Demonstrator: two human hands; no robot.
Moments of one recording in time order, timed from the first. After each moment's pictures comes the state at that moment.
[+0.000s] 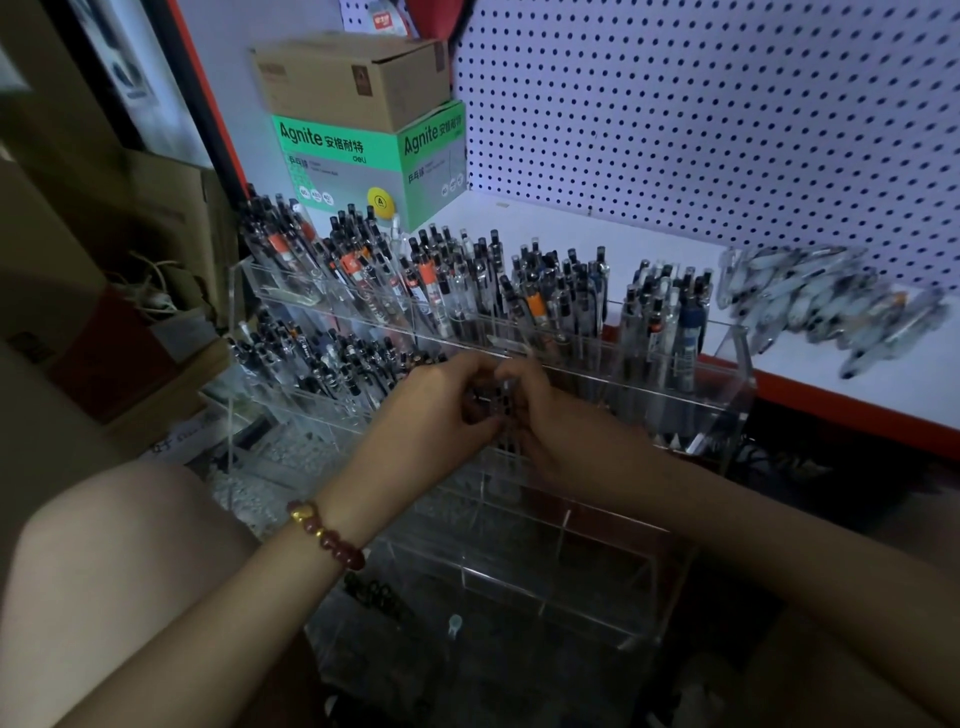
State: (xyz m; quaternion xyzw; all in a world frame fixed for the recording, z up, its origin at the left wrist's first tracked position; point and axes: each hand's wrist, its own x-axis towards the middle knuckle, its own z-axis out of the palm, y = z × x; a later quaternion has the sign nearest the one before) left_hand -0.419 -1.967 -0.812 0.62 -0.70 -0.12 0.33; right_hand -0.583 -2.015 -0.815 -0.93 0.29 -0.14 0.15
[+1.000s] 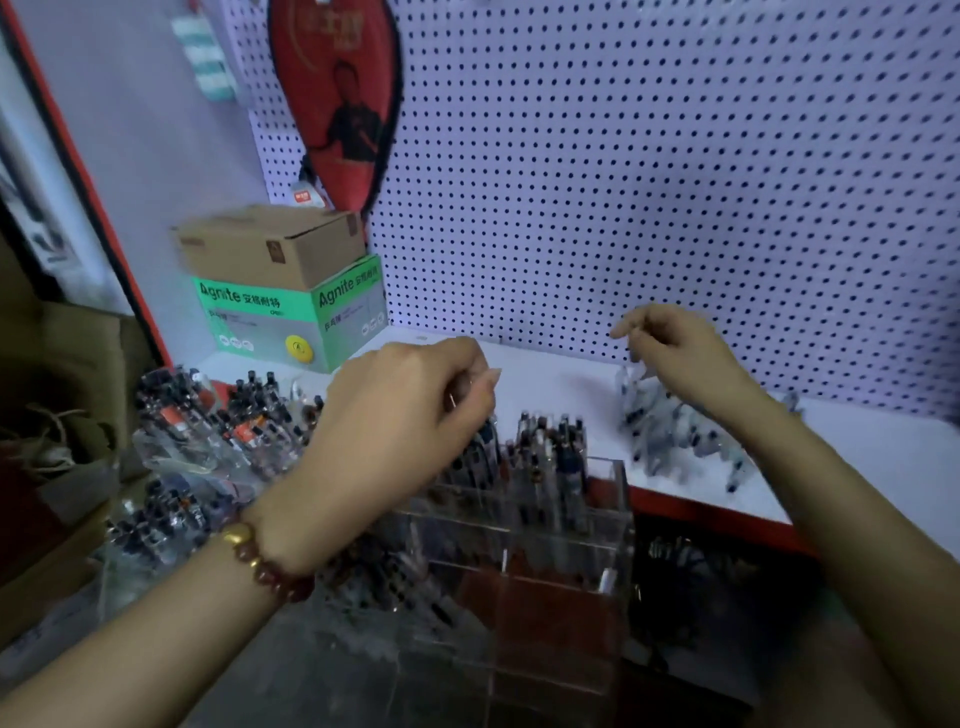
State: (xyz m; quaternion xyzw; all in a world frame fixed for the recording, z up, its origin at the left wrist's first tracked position) left_hand -0.468 -2.013 -0.693 0.54 -0.75 0.11 0.37; right_hand -0.707 -2.141 -0.708 -0.77 0.50 -0.37 0.14
